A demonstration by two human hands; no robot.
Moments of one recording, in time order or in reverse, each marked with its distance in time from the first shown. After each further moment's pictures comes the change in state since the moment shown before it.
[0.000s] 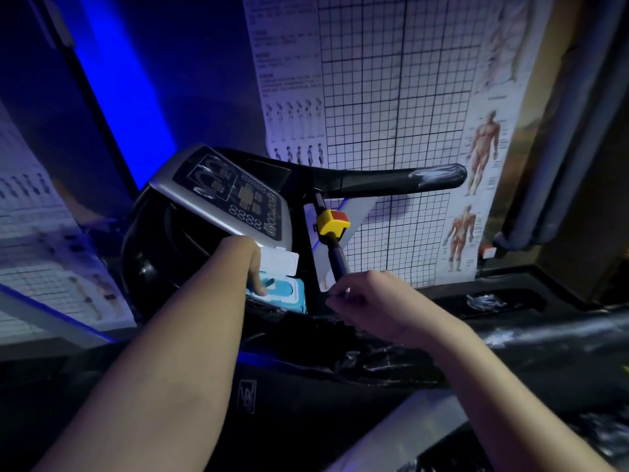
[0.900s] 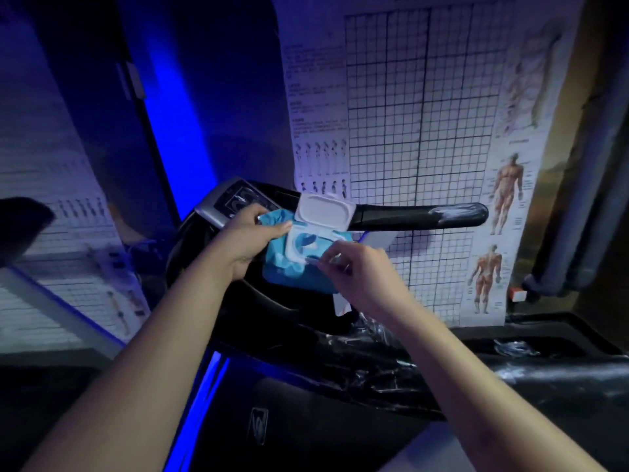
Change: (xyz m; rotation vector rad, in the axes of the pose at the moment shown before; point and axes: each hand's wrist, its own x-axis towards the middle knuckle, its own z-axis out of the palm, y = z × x) left_hand -0.127 -0.031 0.010 -1.468 0.717 0.643; right_hand 0.028 -0.053 -0.022 0.130 0.400 -0.176
